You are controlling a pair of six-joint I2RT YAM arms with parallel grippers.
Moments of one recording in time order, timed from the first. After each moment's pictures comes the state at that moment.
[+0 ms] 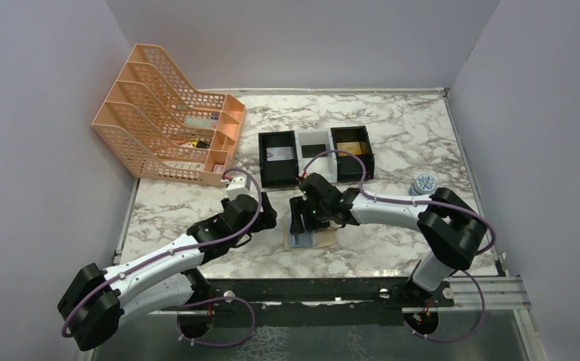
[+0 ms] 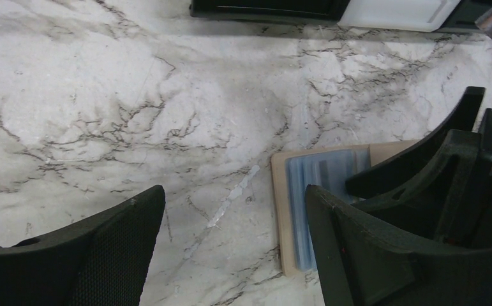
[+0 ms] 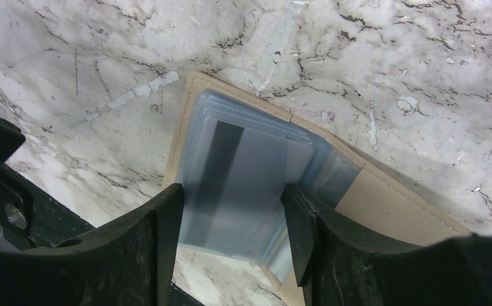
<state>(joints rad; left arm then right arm) -0.84 0.92 0.43 -0.21 -0.38 -0.81 0.93 1.66 0.91 -0.22 -0.08 0.62</state>
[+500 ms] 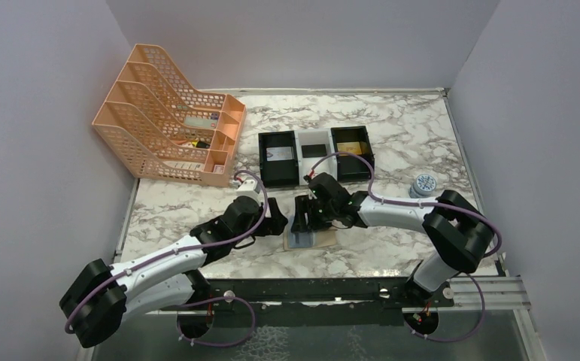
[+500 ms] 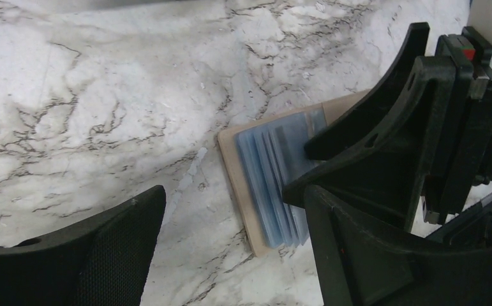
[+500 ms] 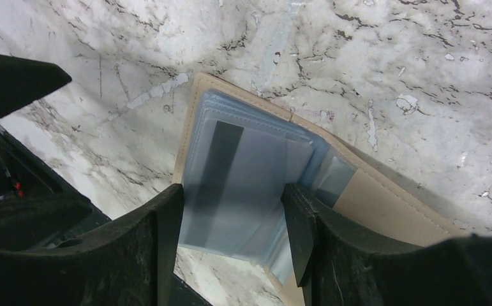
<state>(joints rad) -0.84 0.95 0.38 -0.04 -0.19 -0.73 0.89 1.61 0.82 -0.10 -0.16 0.65</state>
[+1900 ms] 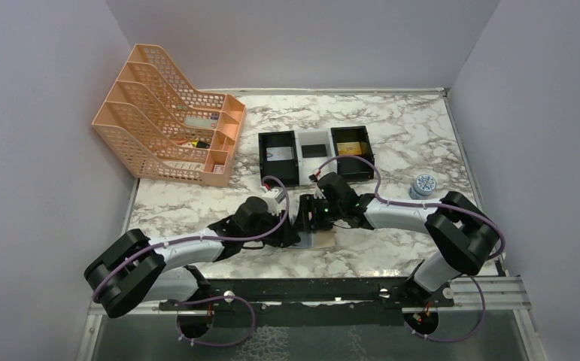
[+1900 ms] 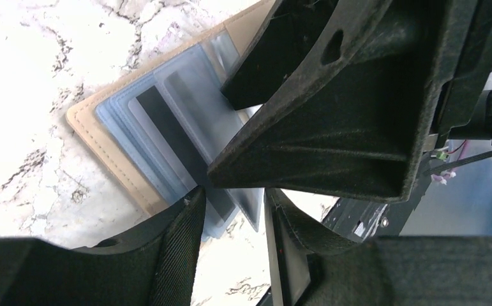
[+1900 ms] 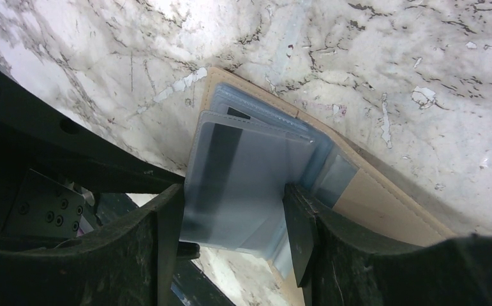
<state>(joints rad) -0.84 1.22 0.34 0.28 0.26 -0.66 0.83 1.58 0.73 0.03 -0.29 0.70</state>
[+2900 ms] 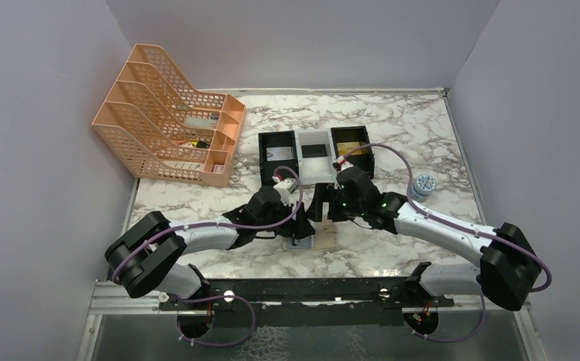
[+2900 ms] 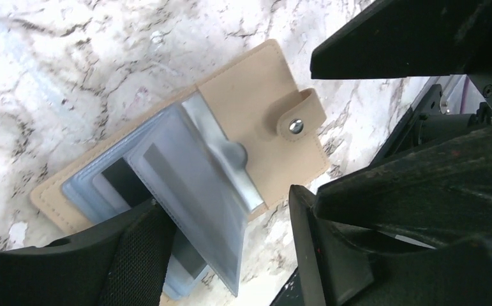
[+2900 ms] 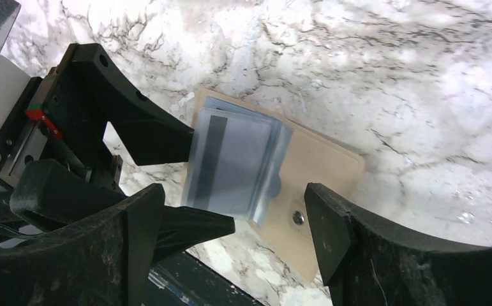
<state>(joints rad) -0.84 1.39 0.47 0.33 0.28 -0.67 0.81 1.29 0.75 -0.22 -0.06 0.69</state>
